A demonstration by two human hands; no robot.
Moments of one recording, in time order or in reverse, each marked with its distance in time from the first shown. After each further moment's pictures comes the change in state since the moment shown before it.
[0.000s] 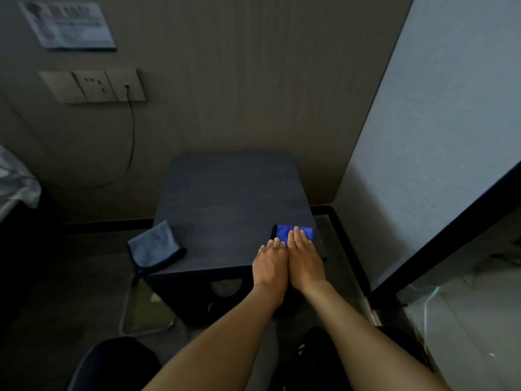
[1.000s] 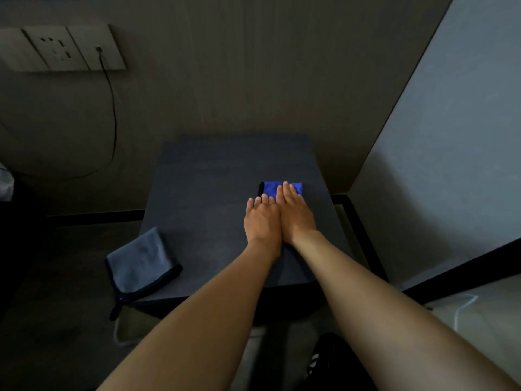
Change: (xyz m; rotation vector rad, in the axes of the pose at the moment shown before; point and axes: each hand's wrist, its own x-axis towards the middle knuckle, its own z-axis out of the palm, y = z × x) left_hand 0.137 -0.064 0.006 0.266 0.007 -0.066; right_hand 0.160 -0.034 -0.005 0.053 -0.041 -0.037
